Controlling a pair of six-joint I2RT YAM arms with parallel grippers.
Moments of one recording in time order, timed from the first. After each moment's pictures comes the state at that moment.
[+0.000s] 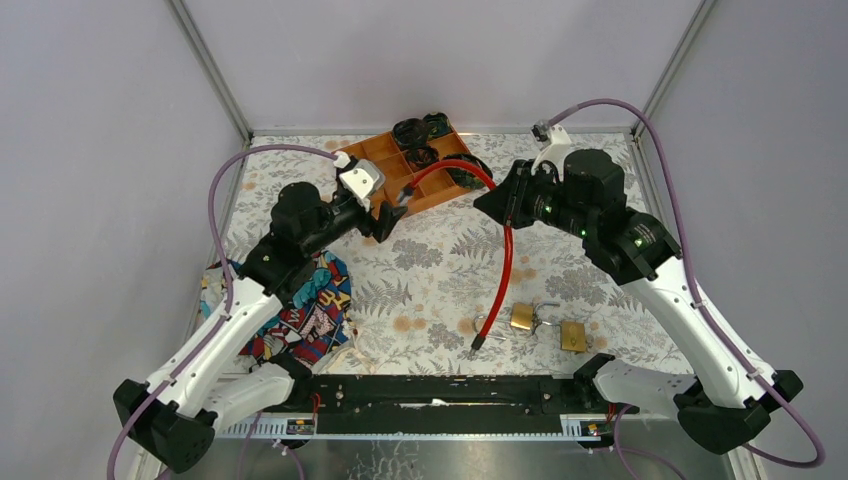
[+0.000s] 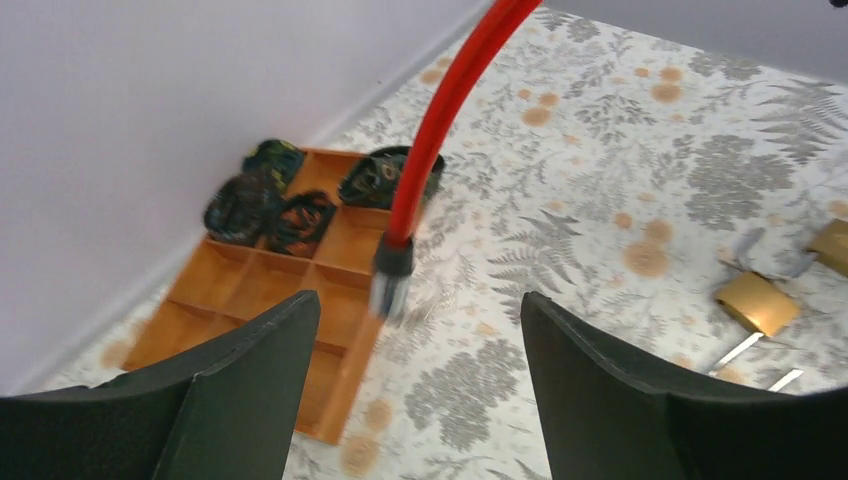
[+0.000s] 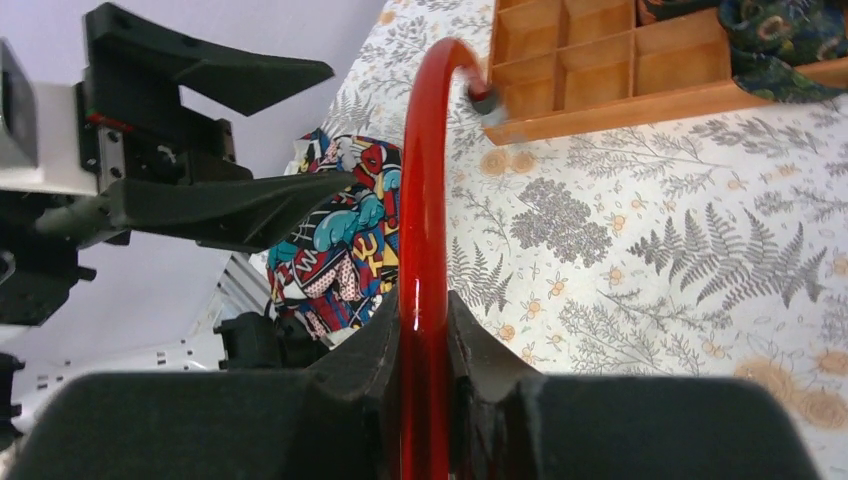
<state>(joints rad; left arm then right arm) -0.51 0.99 0.97 -0.10 0.30 0.18 0.62 1.10 1.39 -0.60 -0.21 0.49</state>
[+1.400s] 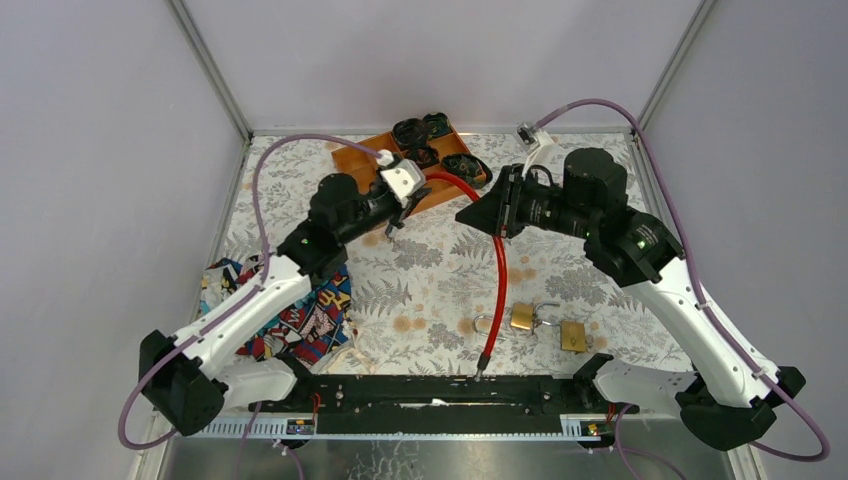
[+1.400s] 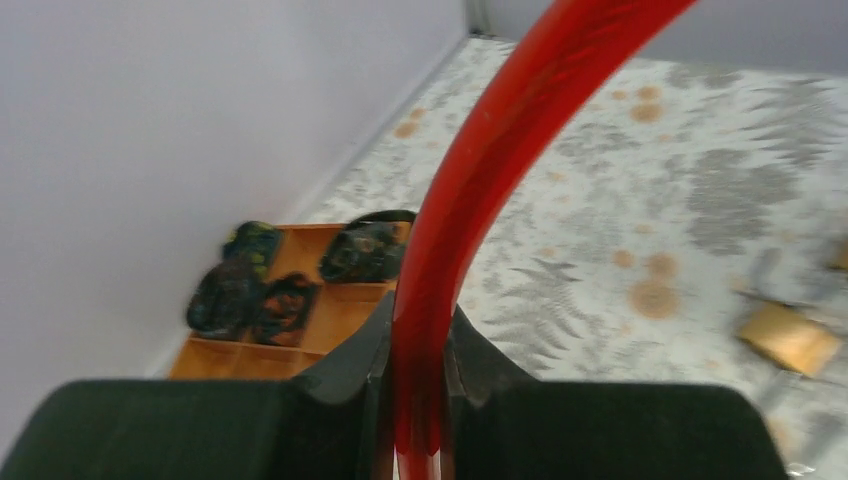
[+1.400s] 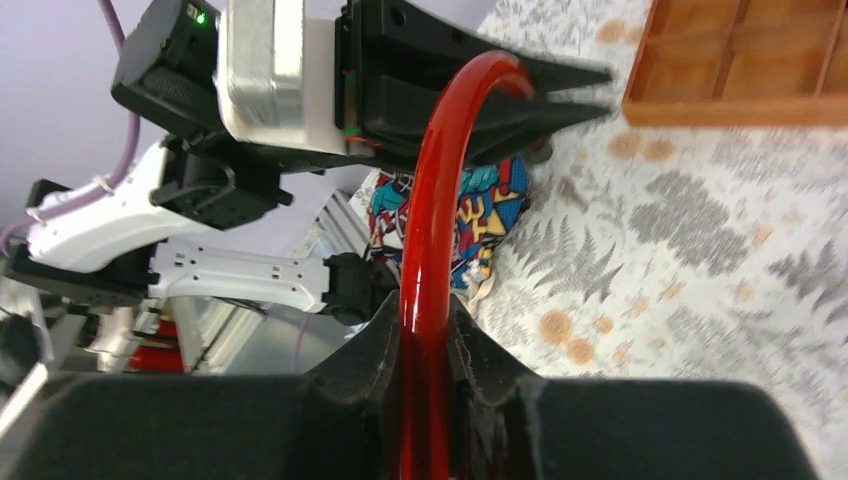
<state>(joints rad) -0.64 1.20 1.00 0.17 0.24 0.35 0.68 1.11 1.44 -0.60 -0.38 0.58</state>
